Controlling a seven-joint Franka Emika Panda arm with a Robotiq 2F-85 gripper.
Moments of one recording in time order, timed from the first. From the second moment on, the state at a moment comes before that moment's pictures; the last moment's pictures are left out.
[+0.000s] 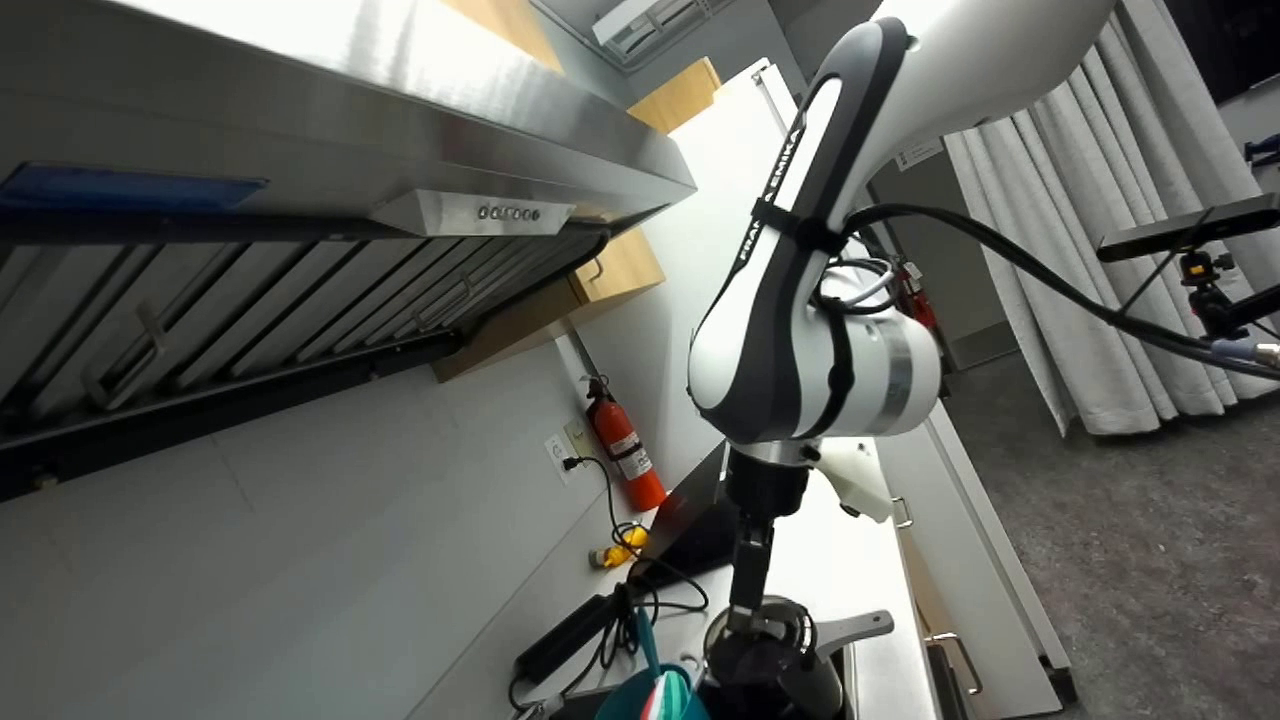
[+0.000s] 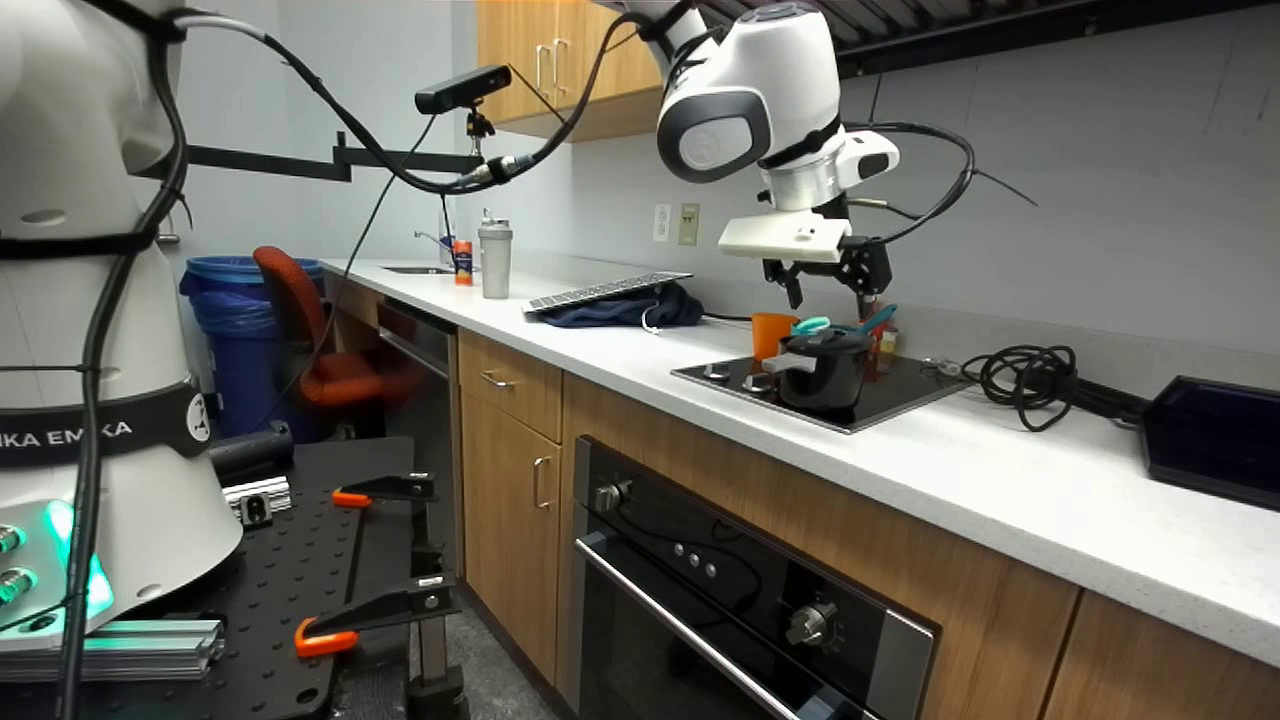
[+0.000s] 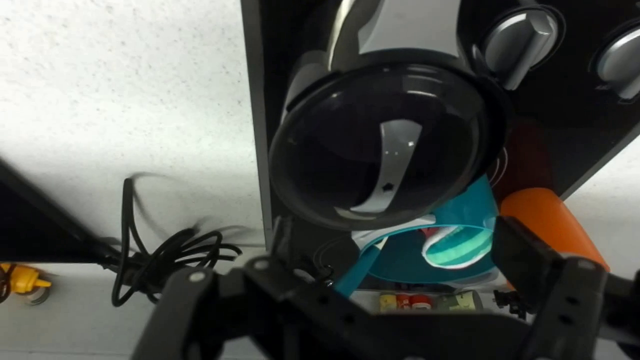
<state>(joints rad) 0.05 0.35 0.08 -2.06 0.74 2.97 -1.01</state>
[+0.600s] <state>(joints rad) 0.05 0.40 0.08 -2.04 0.74 2.99 -1.01</state>
